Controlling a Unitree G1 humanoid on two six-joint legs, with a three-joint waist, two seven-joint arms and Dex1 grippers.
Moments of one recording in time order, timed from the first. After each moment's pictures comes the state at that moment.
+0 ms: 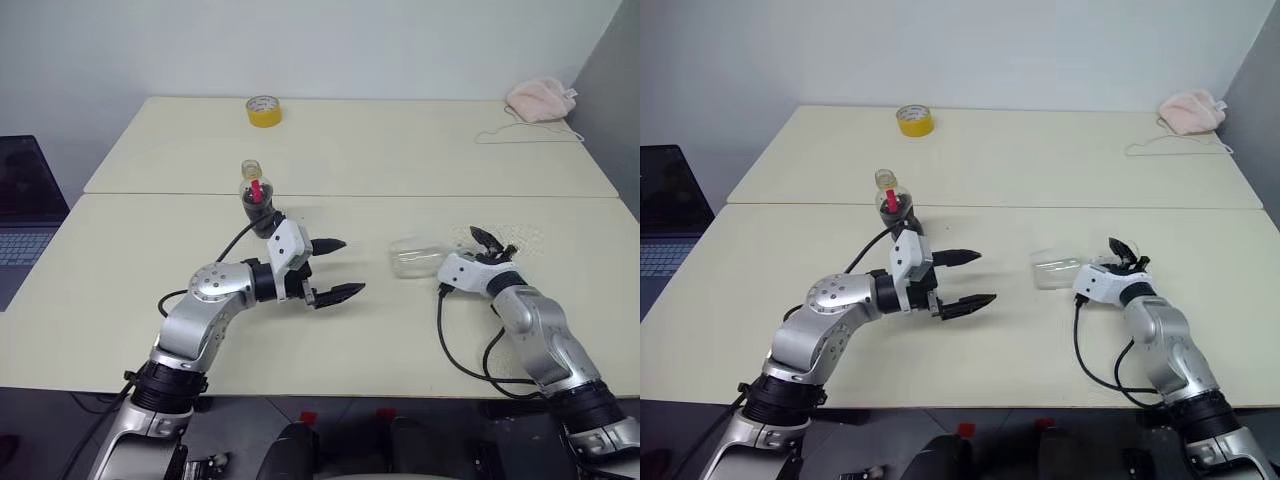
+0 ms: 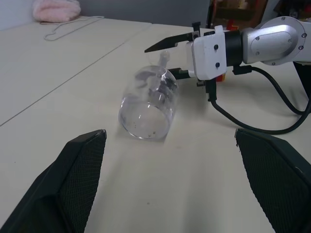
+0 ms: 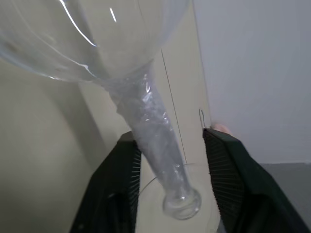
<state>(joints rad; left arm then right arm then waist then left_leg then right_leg) -0.40 0.47 -0.16 -0.14 -0.37 0.36 -0.95 -0.25 -0.59 0.19 0.02 -0.73 0.12 0.15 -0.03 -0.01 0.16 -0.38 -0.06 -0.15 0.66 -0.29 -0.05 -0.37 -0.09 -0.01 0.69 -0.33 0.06</state>
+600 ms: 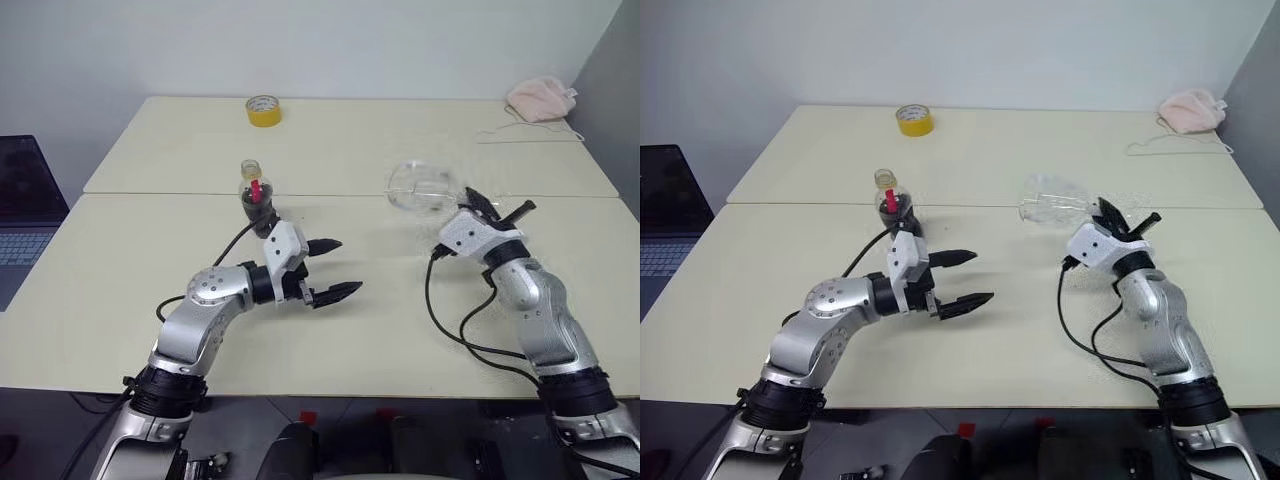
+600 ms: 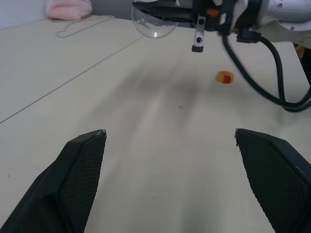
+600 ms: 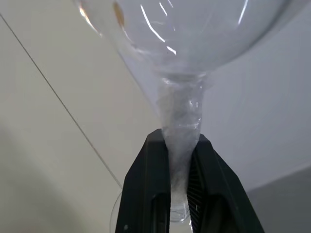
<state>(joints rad) -0.36 0.47 -0.10 -0.15 -0.40 0.37 -0.92 -0.33 -0.40 0.08 -0.12 -0.35 0.01 0.20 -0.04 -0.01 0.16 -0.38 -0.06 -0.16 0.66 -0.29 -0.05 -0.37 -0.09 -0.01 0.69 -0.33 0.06</state>
